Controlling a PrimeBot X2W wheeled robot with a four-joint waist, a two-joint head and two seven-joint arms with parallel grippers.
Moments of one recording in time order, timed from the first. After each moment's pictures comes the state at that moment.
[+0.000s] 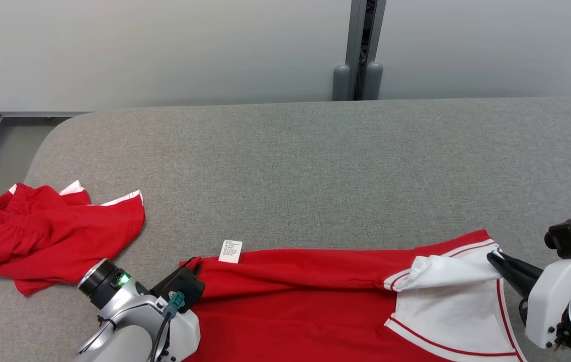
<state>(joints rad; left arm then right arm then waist) -0.47 0.25 -0.75 0.85 -0.05 0.02 -0.23 -0.25 -0.61 0.48 0.23 0.75 0.13 0.27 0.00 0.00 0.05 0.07</state>
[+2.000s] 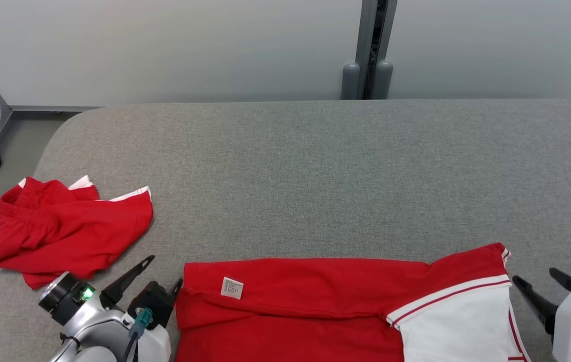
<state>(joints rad) -0.33 0.48 -0.78 0.46 -0.12 0.09 -0.08 0.05 -0.37 -0.03 -0.11 0.45 0.13 0.70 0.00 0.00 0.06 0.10</state>
